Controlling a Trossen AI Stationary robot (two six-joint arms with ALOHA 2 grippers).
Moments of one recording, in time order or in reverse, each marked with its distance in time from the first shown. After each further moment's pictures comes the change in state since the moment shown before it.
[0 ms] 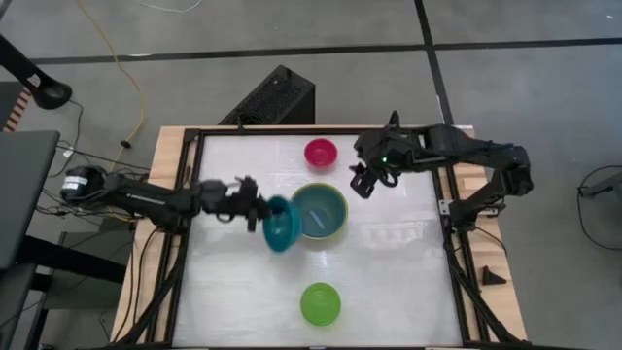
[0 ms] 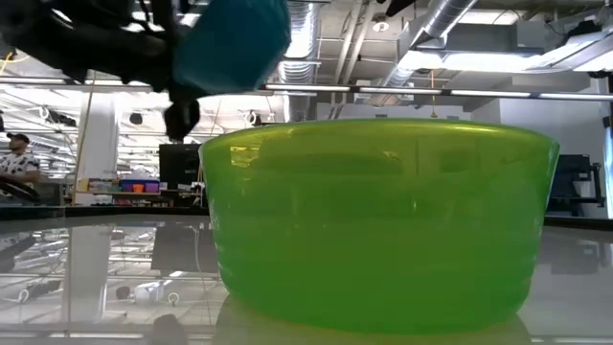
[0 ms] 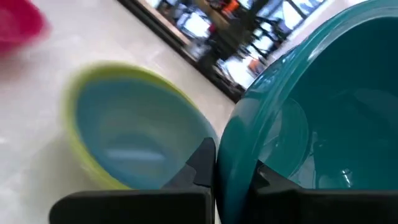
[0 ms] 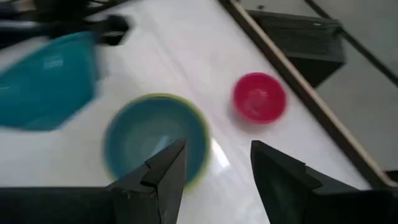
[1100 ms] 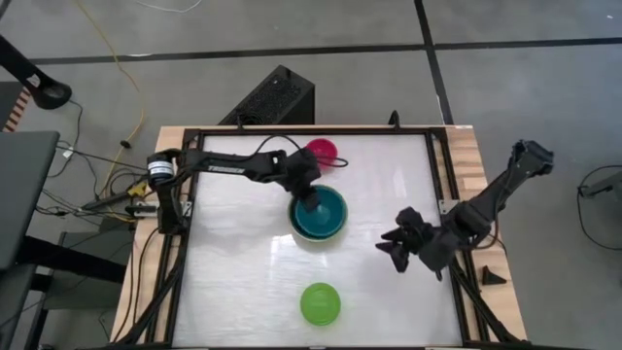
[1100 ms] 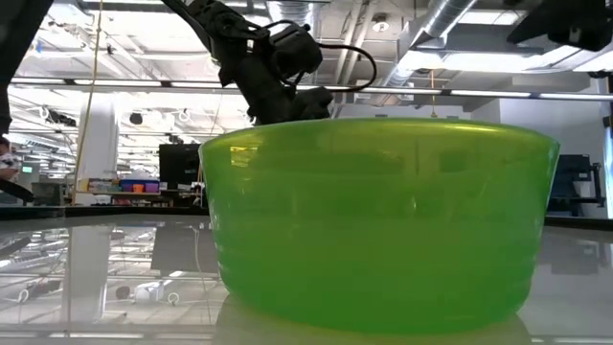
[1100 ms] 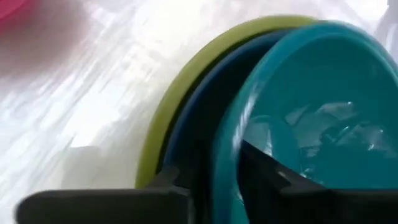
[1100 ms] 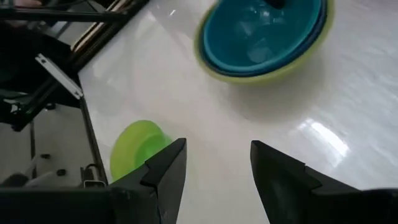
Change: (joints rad) left arm 0.221 0.765 0.909 -0.941 0.167 0.322; right arm 0.704 -0.400 -0.908 0.534 0.279 0.845
